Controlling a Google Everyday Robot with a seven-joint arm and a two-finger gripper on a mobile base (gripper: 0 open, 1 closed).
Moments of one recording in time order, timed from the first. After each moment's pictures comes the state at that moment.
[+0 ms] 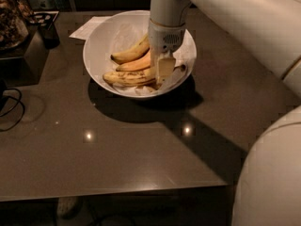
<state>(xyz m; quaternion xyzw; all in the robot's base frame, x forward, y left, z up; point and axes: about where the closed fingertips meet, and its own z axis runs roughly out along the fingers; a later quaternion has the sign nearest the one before) 0.584 -0.045 0.879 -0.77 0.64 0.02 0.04</state>
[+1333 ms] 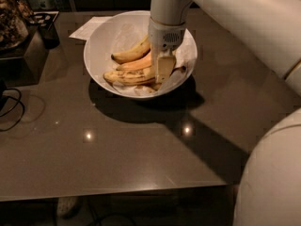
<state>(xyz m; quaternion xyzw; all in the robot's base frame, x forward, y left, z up) 0.590 -0.041 0.885 -0.76 0.64 0.02 0.06</state>
